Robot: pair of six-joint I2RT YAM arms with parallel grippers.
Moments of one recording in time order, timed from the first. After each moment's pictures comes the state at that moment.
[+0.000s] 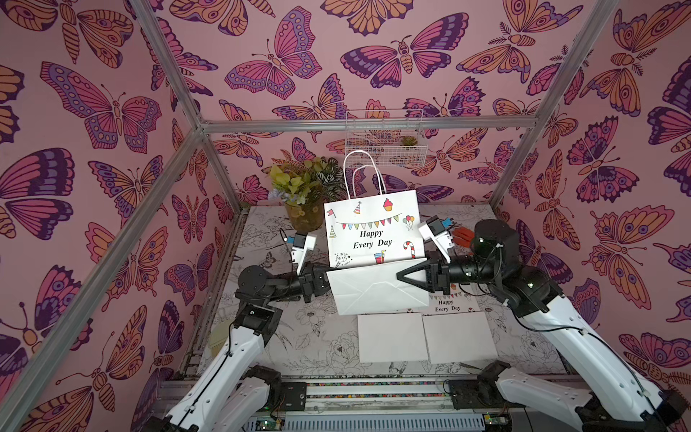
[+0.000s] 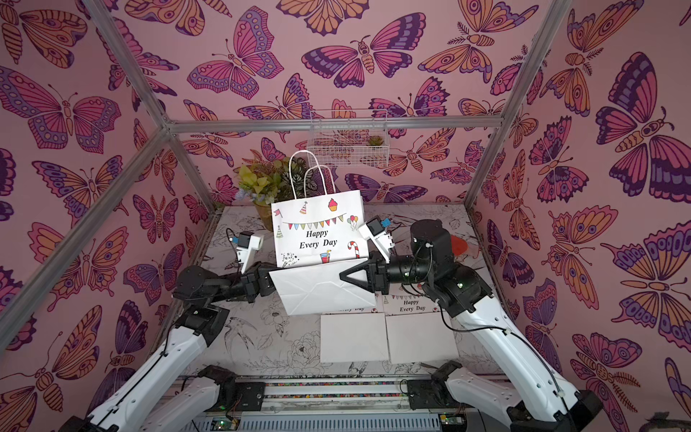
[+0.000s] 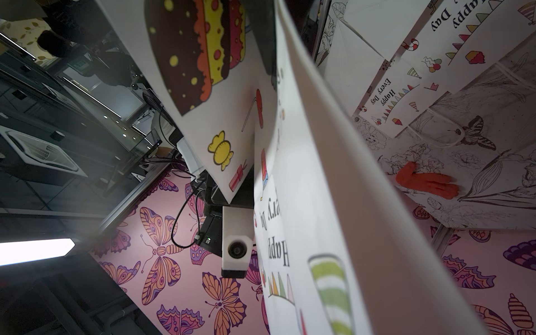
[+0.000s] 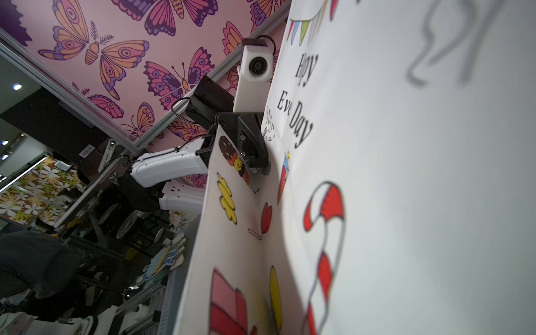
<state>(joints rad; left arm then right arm) -0.29 0.87 0.61 0.60 1.13 -0.97 0.57 1.04 1.22 -0.49 -0.90 0.36</state>
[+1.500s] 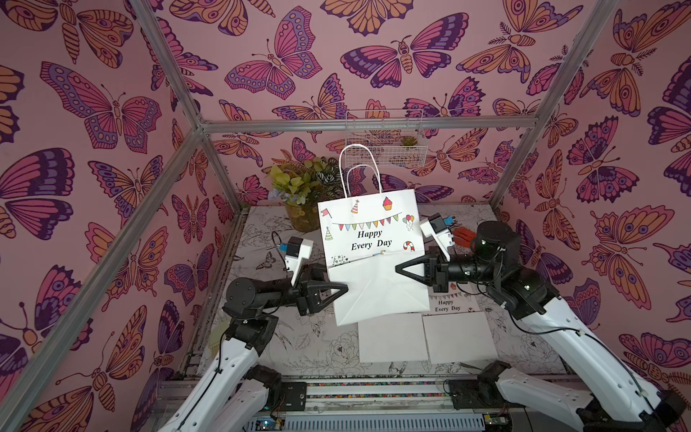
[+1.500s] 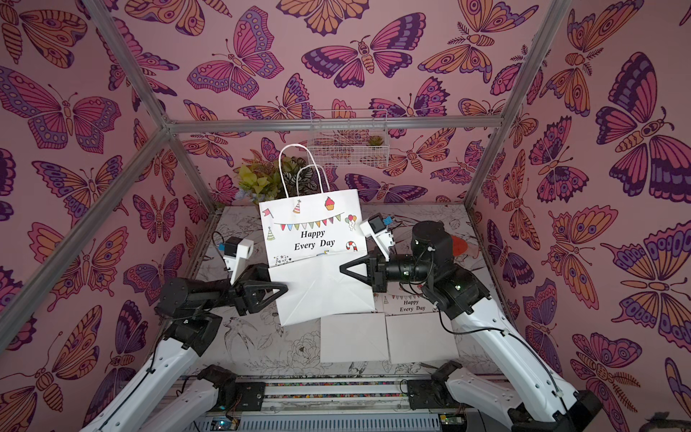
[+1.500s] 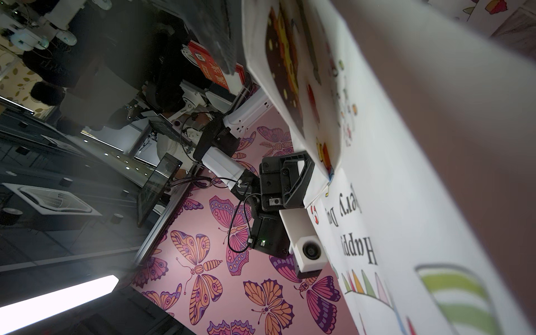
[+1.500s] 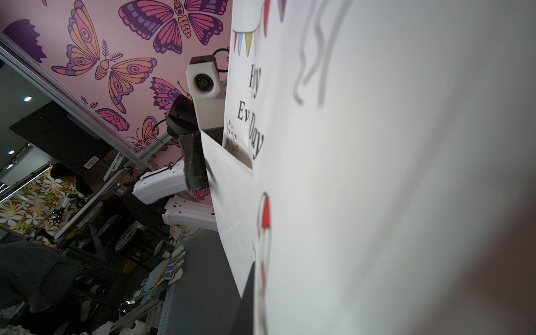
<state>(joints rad) -0.35 0.77 0.64 0.58 1.13 -0.91 0.57 1.03 1.18 -0.37 -0.89 0.42</state>
